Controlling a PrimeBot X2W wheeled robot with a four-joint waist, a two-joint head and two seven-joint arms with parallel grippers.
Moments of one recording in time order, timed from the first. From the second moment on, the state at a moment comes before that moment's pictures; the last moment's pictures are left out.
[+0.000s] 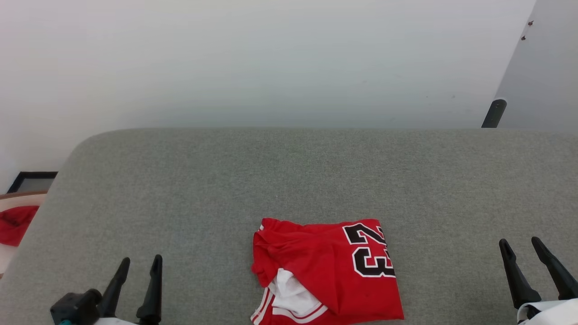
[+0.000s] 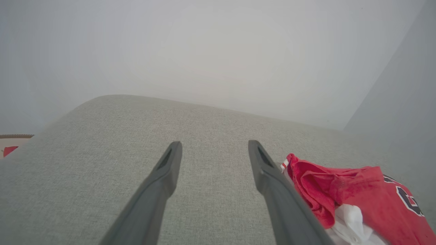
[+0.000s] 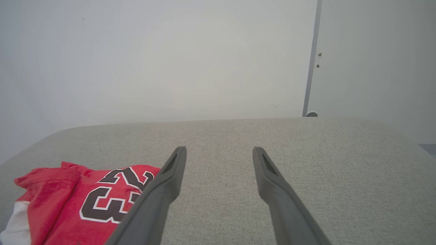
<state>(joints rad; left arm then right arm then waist) 0.03 0.28 -0.05 0.25 -0.50 -0.13 -0.26 0.02 -0.40 0.11 0.17 0.55 0.13 -0.19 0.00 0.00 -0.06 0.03</state>
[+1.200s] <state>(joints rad) 0.03 0.27 0.02 0.24 -0.44 -0.13 -0.26 -0.04 -0.38 0.24 0.22 0.58 0.13 -0.08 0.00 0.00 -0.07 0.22</state>
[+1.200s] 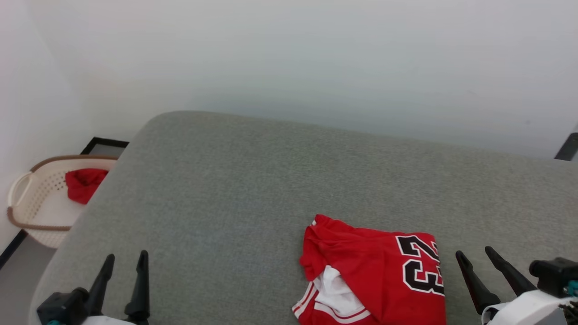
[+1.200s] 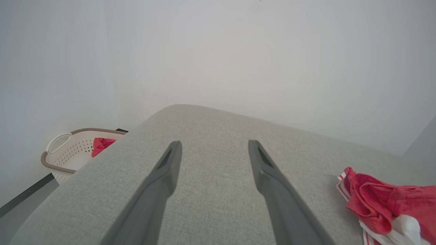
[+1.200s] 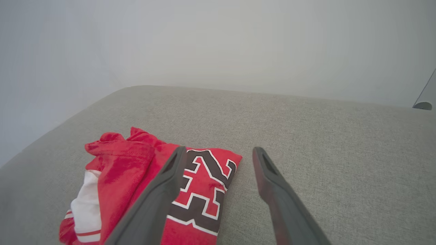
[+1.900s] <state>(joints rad) -0.04 0.24 -0.05 0.25 -0.46 -0.13 -0.26 -0.12 -0.39 0.26 0.26 0.63 0.13 0.34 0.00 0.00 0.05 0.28</state>
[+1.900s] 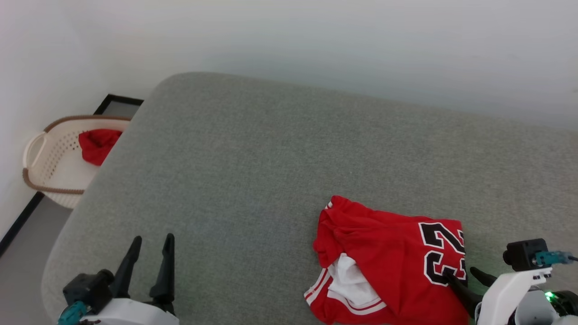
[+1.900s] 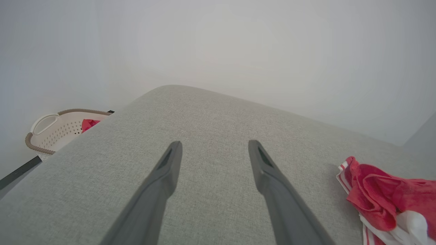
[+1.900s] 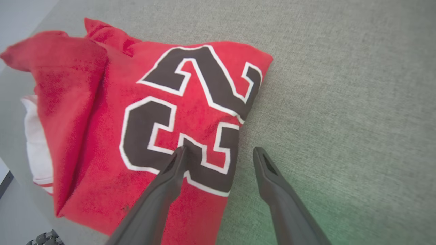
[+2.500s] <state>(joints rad) -0.08 0.22 -0.07 0.27 -0.49 -0.13 -0.26 -0.24 -0.33 0.19 0.38 0.67 0.13 0.60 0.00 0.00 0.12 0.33</state>
